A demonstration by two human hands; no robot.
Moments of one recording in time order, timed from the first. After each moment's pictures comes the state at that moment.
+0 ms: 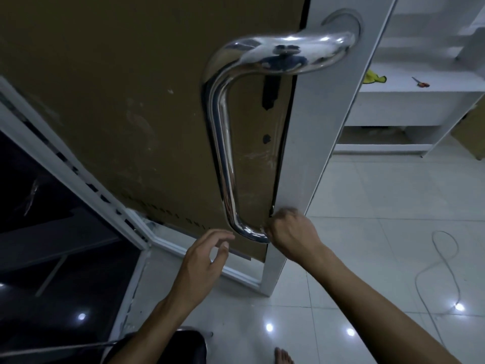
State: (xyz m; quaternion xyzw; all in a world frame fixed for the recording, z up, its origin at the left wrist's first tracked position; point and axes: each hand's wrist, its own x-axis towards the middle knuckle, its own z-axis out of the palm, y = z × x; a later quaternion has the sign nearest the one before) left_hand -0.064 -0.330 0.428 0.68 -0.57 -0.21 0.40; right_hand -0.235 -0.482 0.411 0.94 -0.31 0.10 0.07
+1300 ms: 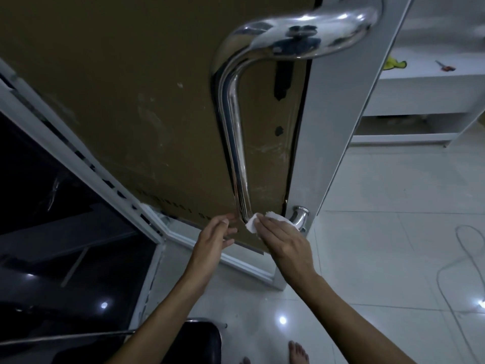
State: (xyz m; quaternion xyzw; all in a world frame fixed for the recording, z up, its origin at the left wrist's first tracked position) left_hand -0.063 -0.350 0.448 0.69 -0.31 -0.42 0.50; right_hand -0.218 -0.436 0.358 0.89 -0.27 0.37 -0.02
